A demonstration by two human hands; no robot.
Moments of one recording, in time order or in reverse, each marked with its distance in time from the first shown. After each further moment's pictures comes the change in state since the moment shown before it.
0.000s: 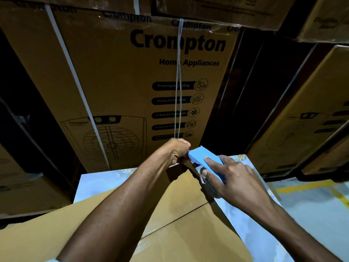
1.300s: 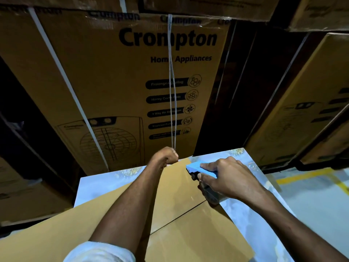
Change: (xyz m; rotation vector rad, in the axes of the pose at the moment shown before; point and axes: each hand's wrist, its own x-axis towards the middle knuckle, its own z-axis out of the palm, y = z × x) left_hand 0.051 -0.049 -0.014 0.569 -0.057 -0.010; right_hand 0.009 -0.005 -0.004 0.110 -0.205 0.145
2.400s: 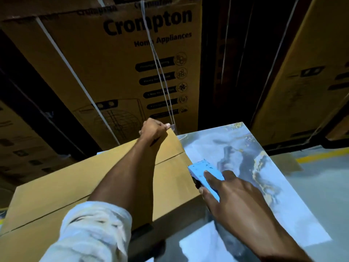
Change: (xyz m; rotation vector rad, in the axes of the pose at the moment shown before) left_hand -0.071 0.013 0.043 -0.048 0.550 0.041; right_hand -0.198 0.076 0.001 0.052 0.022 -0.103
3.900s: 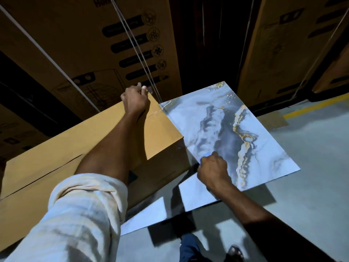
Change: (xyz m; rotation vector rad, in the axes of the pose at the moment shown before) left_hand -0.047 -0.005 0.037 0.273 0.286 0.234; right_hand -0.007 0.070 0.186 -0.072 0.000 0.204
